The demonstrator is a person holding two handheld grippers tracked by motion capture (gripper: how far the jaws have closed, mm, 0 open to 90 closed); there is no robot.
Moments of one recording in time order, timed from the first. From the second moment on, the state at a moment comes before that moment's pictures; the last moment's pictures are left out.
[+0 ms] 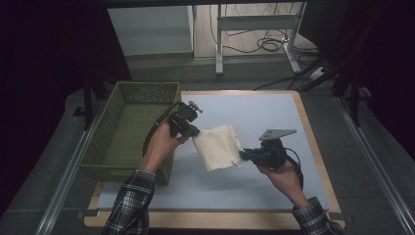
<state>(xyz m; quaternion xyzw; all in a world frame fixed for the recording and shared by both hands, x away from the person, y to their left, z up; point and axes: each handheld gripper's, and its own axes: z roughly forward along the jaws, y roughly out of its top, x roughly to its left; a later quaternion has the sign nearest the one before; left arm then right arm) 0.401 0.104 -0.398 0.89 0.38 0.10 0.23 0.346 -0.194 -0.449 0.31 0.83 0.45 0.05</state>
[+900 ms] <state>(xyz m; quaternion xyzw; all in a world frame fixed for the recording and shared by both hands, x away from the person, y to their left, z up) 0.382 0.180 -0.360 0.87 0.42 0.13 0.23 0.355 -0.121 -0.412 0.26 0.84 0.47 0.04</state>
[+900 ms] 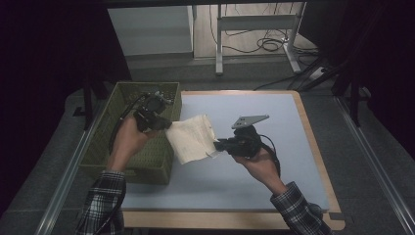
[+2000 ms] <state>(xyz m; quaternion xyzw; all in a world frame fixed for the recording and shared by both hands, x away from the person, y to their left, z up) 0.376 0.288 -0.364 0.82 0.51 0.19 0.19 0.355 0.017 -0.420 0.25 0.84 0.48 0.01</state>
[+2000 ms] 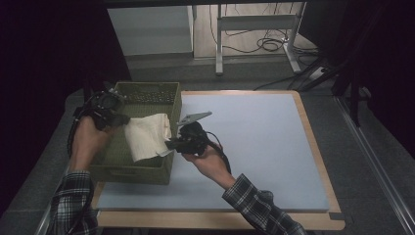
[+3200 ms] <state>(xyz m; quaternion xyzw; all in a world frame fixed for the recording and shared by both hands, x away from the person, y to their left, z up) 0.407 0.292 -0.422 0.82 0.50 0.22 0.18 0.354 0.091 -0.455 0.30 0.85 0.43 0.00</state>
